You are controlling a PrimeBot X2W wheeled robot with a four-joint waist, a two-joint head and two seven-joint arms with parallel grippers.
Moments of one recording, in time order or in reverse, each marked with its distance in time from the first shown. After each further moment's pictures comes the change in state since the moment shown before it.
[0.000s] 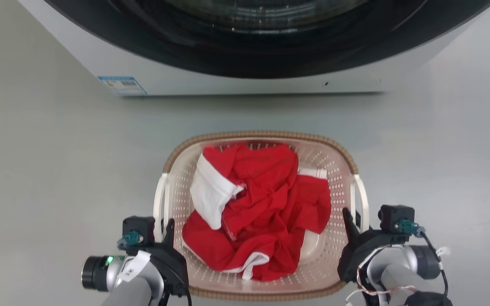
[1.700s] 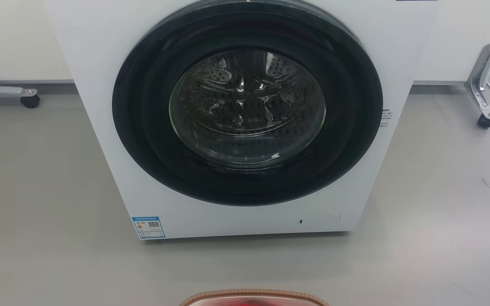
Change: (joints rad) left arm 0.361 0.012 -0.131 0.084 -0.150 -0.038 0.225; right arm 0.324 -0.004 0.363 0.002 0.405 -0.081 0.340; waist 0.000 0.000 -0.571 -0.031
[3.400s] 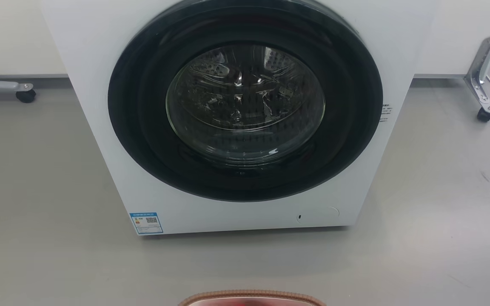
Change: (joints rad) left arm 0.000 0.008 -0.036 -0.001 -0.044 0.009 0.006; right arm -0.023 -0.004 0.123 0.011 0.129 -0.014 -0.021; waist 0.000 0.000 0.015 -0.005
